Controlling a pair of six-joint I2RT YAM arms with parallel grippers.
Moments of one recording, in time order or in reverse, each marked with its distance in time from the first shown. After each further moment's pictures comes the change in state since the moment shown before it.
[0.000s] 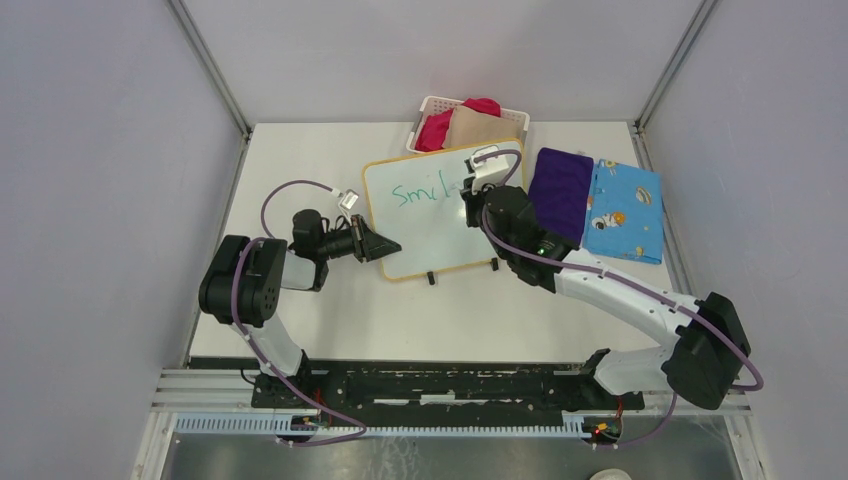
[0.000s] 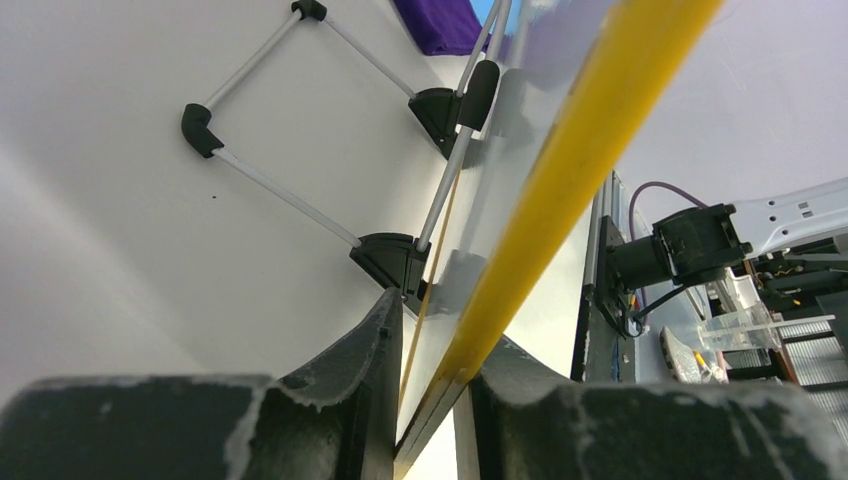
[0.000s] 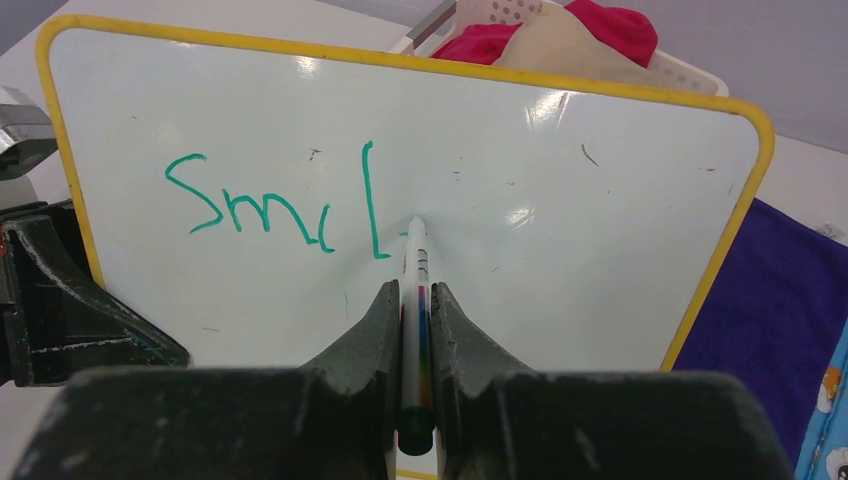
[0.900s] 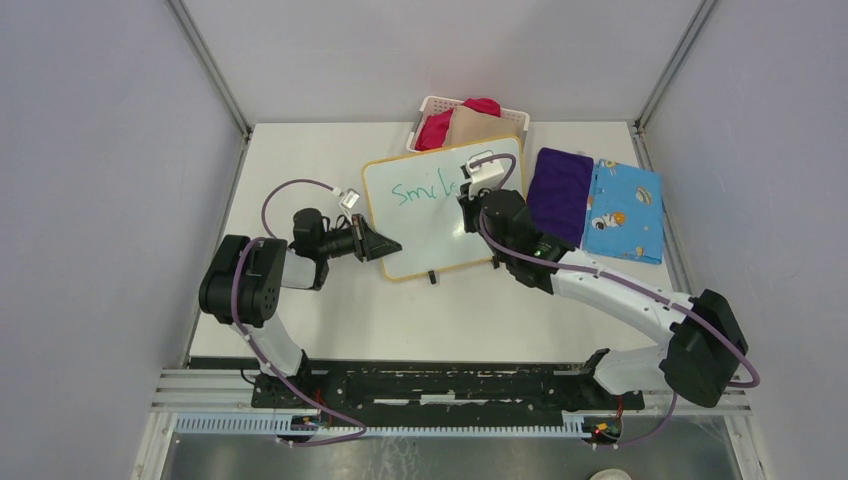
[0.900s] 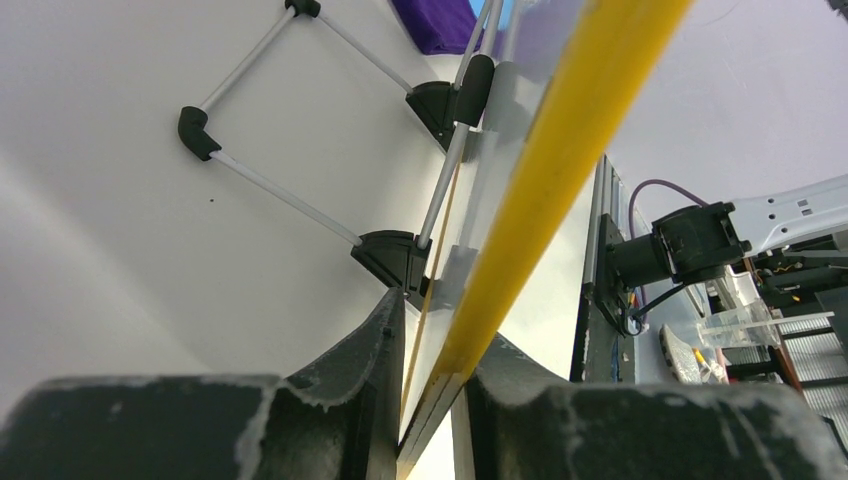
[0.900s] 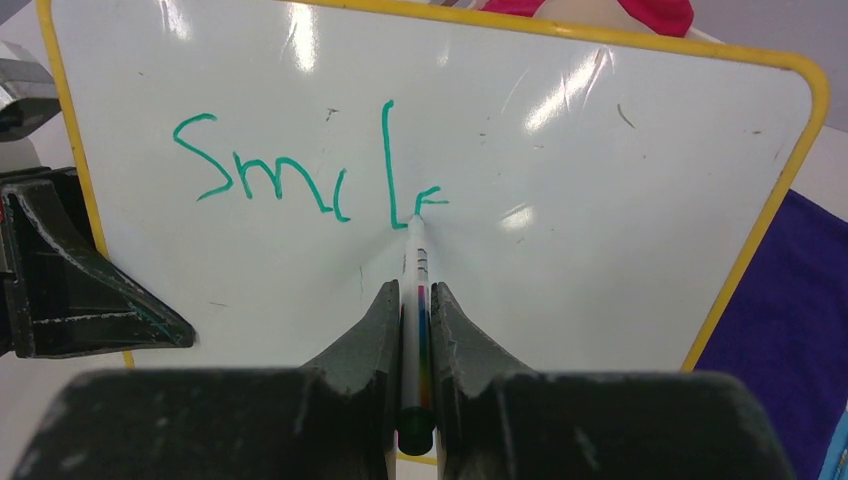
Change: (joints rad) left arm -0.002 0.000 0.010 -0.016 0.005 0.011; right arm 0.000 0.023 -0.014 0.006 -0.035 0.007
